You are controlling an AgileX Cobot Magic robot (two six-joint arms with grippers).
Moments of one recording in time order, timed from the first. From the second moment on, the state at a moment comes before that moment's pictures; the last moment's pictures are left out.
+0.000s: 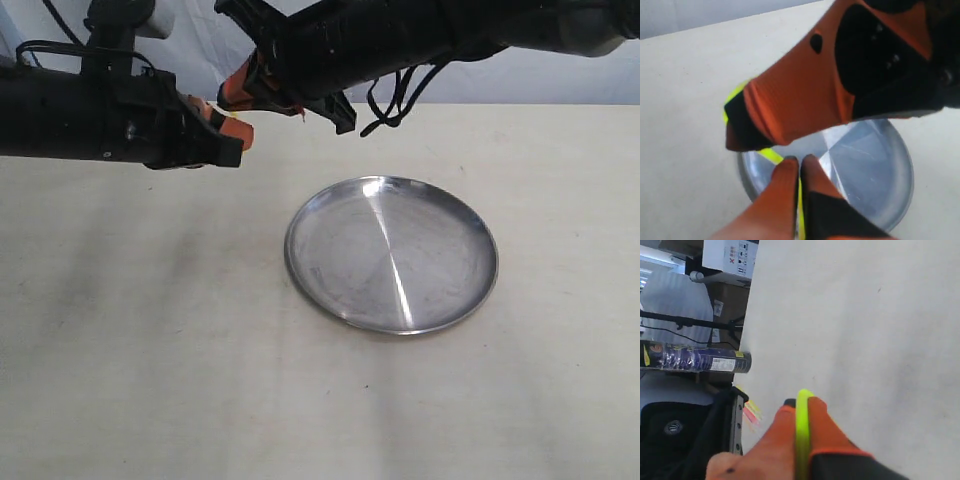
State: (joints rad) left arm -0.39 1.49 -0.89 -1.44 0.46 1.40; right arm 0.38 1.91 -1.50 1.20 0.71 -0.33
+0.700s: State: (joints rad) left arm -0.43 1.49 -0.89 -1.22 0.42 1.46; right arm 0.39 1.91 -1.26 1.73 0.63 -0.47
